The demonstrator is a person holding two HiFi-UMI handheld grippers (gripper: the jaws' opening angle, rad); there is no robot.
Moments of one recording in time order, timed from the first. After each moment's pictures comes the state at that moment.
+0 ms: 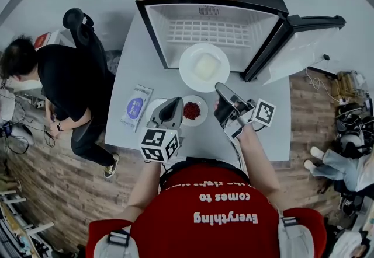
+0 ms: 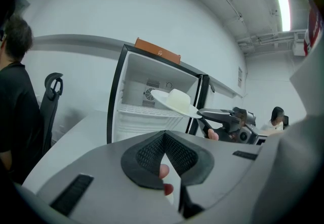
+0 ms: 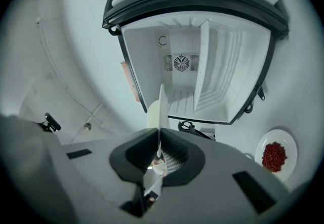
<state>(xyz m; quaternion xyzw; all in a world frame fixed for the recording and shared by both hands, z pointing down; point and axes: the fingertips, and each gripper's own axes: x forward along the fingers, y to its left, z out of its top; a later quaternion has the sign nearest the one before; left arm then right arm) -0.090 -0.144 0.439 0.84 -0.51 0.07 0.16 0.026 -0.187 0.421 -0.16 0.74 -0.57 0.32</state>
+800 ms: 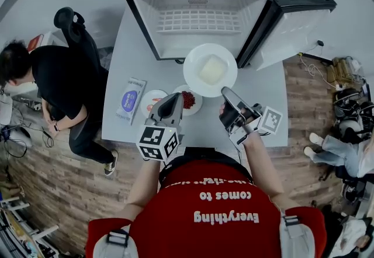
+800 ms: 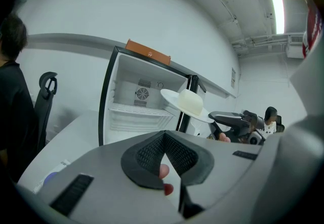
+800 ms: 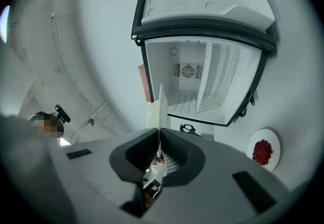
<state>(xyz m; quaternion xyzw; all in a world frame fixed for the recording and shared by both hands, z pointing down) -0.066 -0.116 0.436 0.86 -0.48 0.07 0.16 0.065 -0.124 0.412 -0.18 0.76 -0.53 0.33</state>
